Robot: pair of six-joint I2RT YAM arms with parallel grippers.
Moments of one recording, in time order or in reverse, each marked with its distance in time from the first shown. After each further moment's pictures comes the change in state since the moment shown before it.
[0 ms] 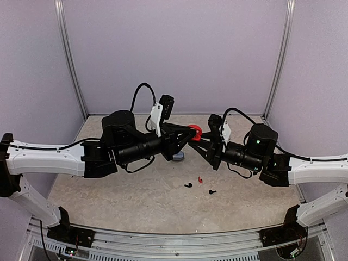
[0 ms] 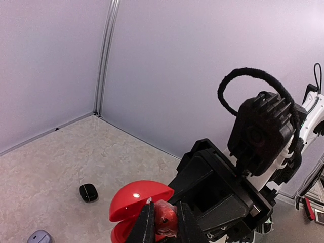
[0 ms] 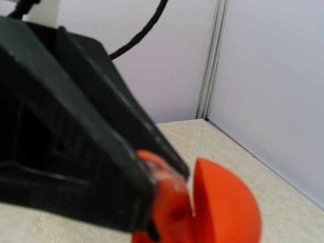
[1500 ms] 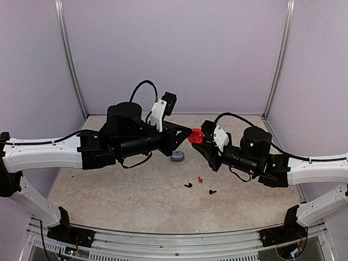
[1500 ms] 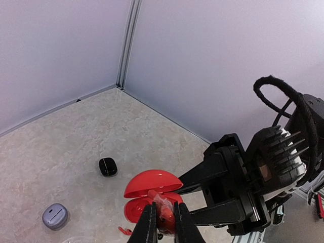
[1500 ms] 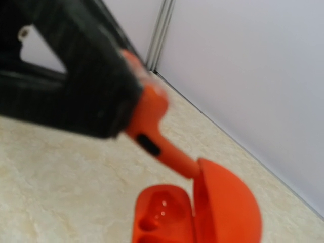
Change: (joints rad) left arm 0.008 0.008 0.123 -0.286 -0.082 -0.034; right arm 0.024 0.013 0.008 -0.124 0.218 -0.127
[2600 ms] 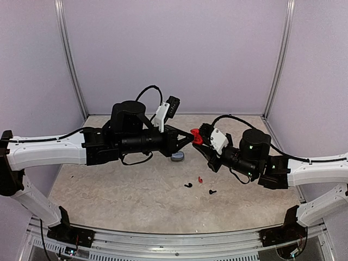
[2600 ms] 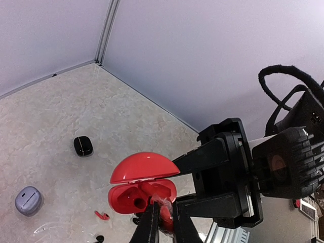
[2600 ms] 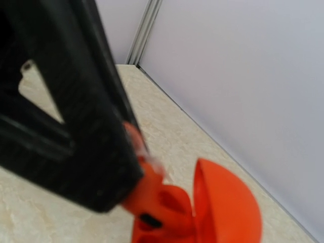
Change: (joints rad) left arm 0.053 0.034 0.020 -0.055 0.187 -0.109; right arm 0.035 0.000 0.000 -0.003 0.093 -0.089
